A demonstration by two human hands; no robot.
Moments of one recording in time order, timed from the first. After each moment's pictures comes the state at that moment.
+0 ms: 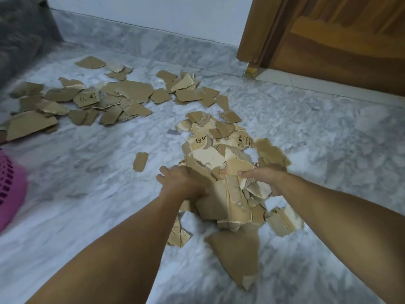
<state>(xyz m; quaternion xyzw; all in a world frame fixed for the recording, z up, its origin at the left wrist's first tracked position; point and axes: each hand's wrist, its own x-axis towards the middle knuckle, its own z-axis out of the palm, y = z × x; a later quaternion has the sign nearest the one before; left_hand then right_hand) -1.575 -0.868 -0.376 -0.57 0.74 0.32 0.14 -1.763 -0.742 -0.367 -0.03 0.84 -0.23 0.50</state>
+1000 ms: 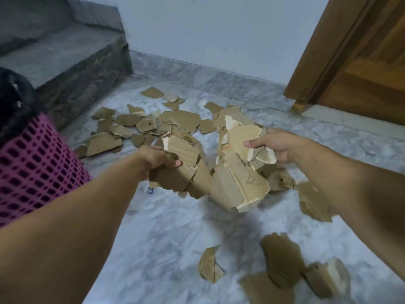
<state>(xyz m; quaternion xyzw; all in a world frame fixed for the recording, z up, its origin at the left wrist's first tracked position) -1.470 -1.020 -0.254 -0.58 0.50 0.64 -0.09 -1.761 -0.910 -0.244 -0.23 0.73 -0.40 0.51</state>
